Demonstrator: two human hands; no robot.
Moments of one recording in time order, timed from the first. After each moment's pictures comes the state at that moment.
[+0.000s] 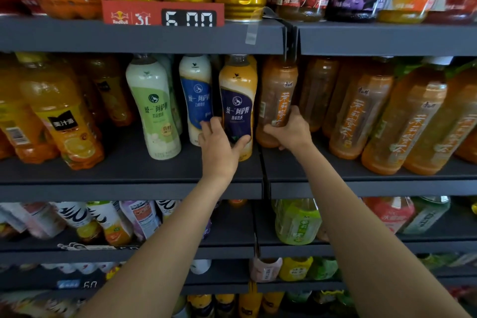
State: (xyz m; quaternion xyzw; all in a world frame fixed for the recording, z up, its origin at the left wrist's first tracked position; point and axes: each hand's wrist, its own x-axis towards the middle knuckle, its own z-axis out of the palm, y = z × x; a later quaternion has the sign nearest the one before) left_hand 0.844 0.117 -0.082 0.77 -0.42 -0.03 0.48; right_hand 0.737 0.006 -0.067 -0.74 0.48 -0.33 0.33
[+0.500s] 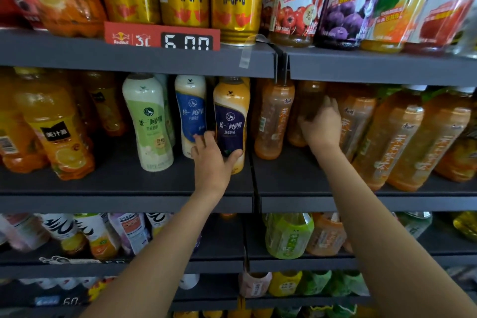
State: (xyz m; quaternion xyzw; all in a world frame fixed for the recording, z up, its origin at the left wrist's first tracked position) left_hand 0.841 0.119 -0.080 0.78 -0.42 -0.04 0.47; right_hand 0.694 -0.013 -0.025 -0.73 0.55 -0.39 0.12
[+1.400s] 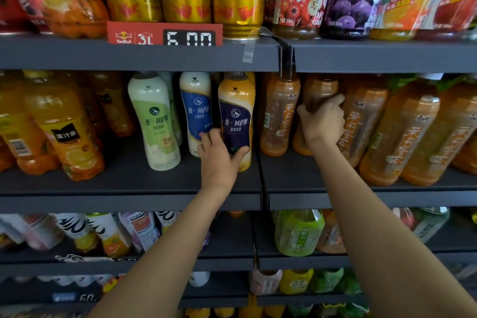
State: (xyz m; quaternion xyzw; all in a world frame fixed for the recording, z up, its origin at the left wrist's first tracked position) left_hand 0.842 0.118 -0.079 0.78 -0.42 -0.04 0.47; right_hand 0.713 -0.002 -0.024 -0.63 0.61 -0.46 0.15
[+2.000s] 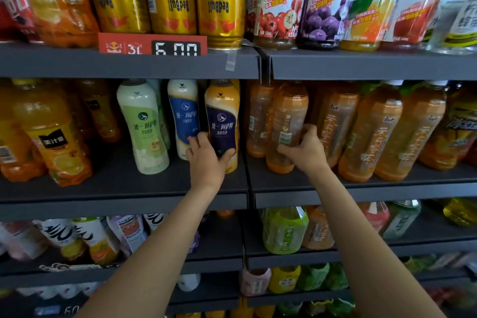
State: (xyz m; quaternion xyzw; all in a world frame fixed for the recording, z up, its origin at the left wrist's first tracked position) left_hand 0.839 0.118 -0.075 0.79 -0.41 -0.05 0.46; right_hand 0.672 0.037 -0.044 -0.69 0.52 -0.37 0.34
